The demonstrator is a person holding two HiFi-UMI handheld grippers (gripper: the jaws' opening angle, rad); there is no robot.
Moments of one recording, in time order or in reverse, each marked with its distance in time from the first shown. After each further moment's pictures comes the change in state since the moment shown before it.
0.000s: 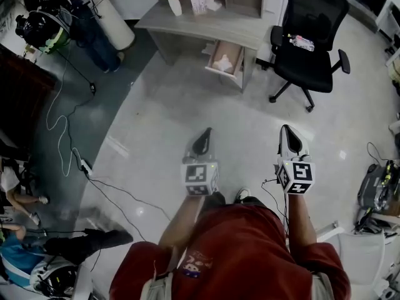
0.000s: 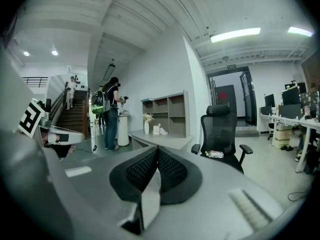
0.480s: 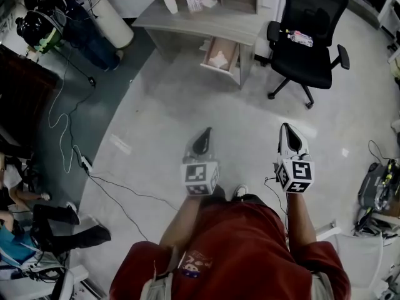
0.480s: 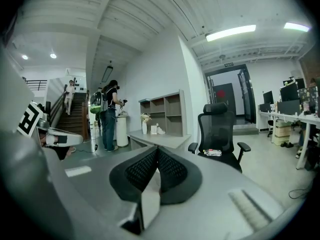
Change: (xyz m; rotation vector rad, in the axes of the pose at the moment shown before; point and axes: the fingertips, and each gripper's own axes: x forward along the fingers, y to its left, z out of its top) left arm 0.014 -0.047 -0.010 -0.007 0.024 0.023; right arm -0.013 -0.047 -0.010 0.028 -0.004 0.001
